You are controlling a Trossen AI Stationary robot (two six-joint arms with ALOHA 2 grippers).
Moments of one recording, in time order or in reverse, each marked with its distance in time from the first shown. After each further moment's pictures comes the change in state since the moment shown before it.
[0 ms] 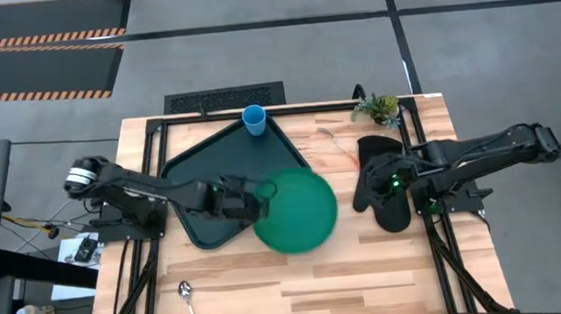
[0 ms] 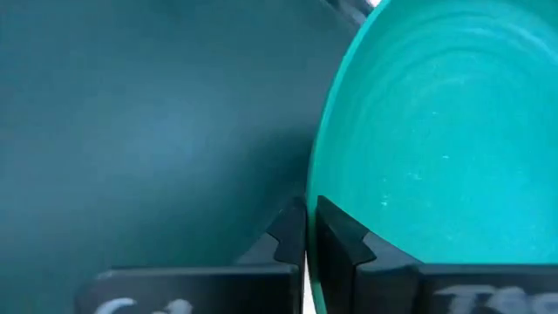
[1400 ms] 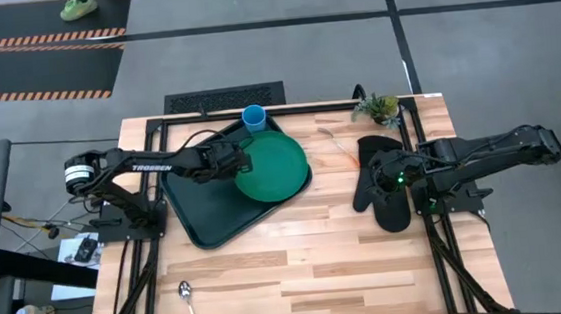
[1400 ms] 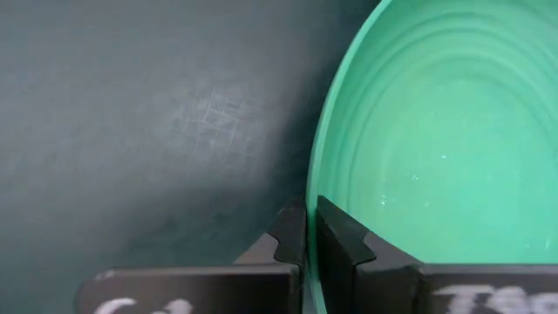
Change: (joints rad) left arm 0.471 -0.023 -0.299 0.266 0.155 0.122; right arm 0.000 -0.062 -0.001 -0.024 0.110 -0.033
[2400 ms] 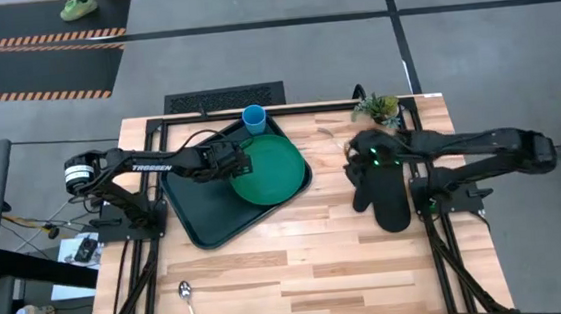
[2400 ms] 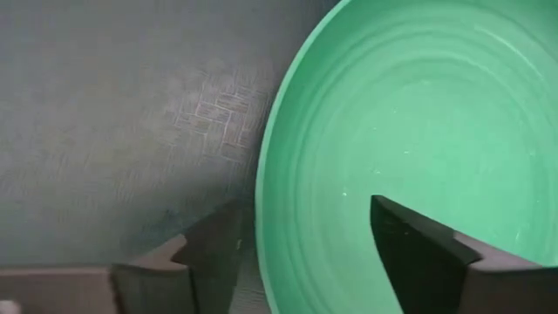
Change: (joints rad) left arm 0.000 0.000 0.000 -0.003 0.032 0.035; right arm -0.336 0.260 0.002 0.266 0.101 -0.349
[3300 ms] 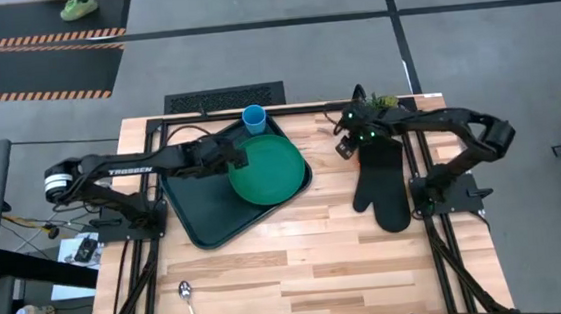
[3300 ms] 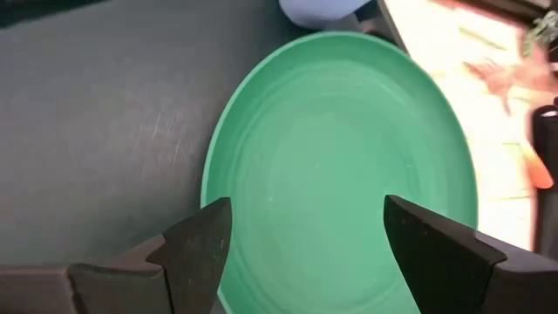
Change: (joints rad) left arm -0.001 -0.186 0.000 0.011 0.002 0.014; right arm -0.410 0.400 0.087 0.144 -0.087 -0.370
